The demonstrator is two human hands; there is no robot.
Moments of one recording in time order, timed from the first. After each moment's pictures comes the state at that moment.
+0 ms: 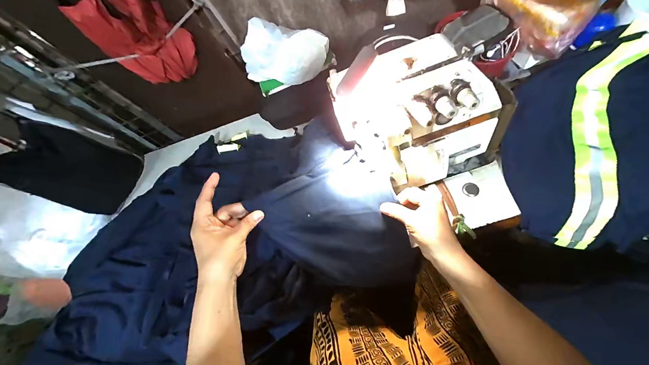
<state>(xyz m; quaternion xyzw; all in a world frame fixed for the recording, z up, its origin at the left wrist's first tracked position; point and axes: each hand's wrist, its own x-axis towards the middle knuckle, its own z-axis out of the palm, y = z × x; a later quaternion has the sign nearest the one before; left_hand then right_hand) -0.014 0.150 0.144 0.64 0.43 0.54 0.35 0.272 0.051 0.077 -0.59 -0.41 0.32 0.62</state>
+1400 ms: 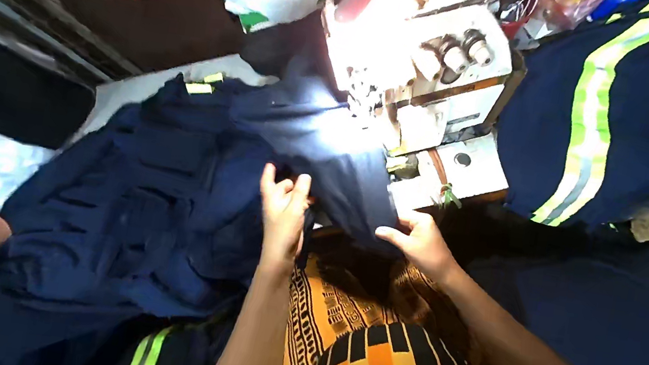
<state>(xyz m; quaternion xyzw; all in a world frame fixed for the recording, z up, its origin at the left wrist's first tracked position) 0.072 0.078 0.091 0.53 0.53 0.47 0.47 0.266 -0.023 0.030 -0.56 -0.47 0.46 0.51</state>
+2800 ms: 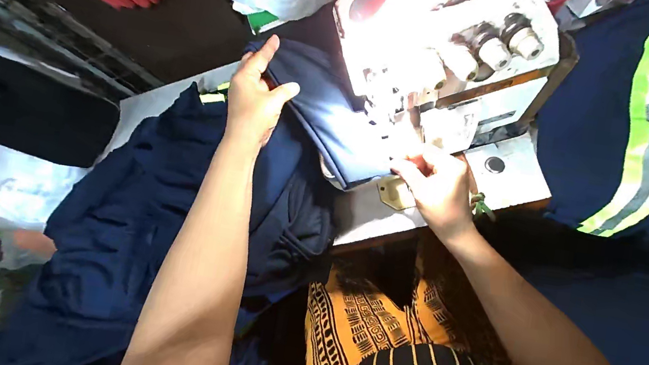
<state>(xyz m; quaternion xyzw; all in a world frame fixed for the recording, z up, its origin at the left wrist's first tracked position) 0.076 0.259 0.174 0.78 0.43 0.37 0.28 0.264 0.055 0.084 -0.57 -0.49 0.17 0.63</state>
